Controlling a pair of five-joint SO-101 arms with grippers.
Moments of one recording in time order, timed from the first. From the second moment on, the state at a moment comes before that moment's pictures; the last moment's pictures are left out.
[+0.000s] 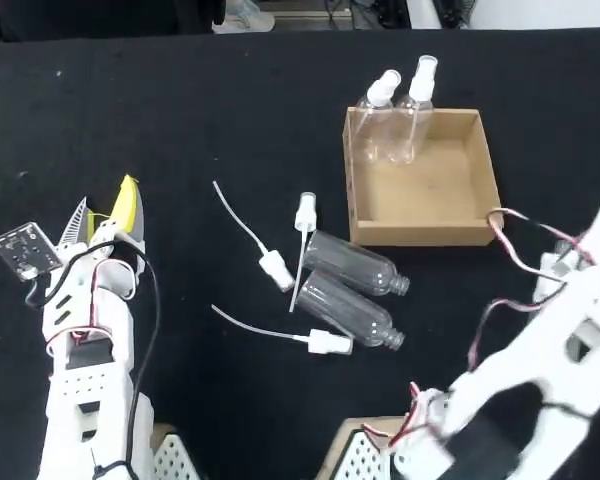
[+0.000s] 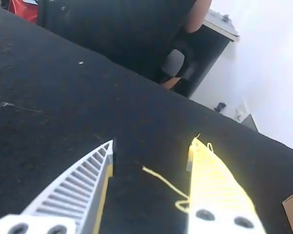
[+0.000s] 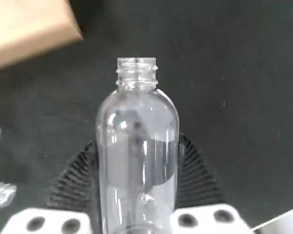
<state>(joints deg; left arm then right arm) -16.3 -62.1 92.2 -14.8 20.0 49.2 -23.3 26.2 75.6 29.6</state>
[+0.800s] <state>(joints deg) -9.7 -62.1 92.2 -14.8 11.8 51.0 4.9 21.9 68.6 39.0</state>
